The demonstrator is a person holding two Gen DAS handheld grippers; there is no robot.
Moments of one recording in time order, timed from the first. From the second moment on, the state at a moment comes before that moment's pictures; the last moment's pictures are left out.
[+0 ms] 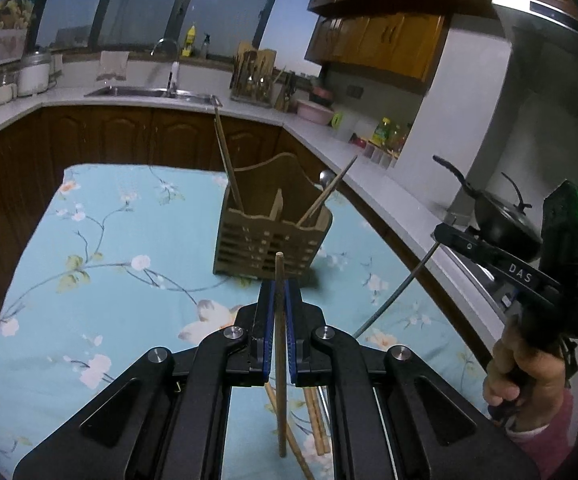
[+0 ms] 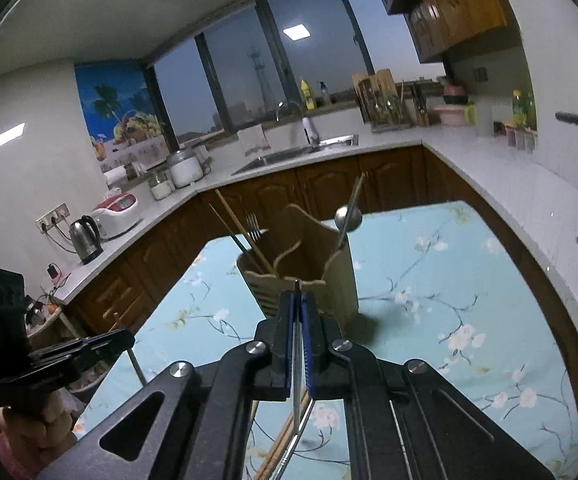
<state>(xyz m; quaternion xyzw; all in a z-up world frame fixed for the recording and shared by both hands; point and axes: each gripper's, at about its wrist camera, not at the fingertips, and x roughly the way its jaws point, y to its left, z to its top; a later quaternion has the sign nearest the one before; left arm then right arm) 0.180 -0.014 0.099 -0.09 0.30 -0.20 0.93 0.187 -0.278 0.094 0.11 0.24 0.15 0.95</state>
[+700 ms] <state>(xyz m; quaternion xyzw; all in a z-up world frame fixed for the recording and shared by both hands) 0.200 -0.005 0.125 -0.11 0.25 -0.19 0.94 0.193 -0.285 0.105 0.13 0.22 0.14 0.96</state>
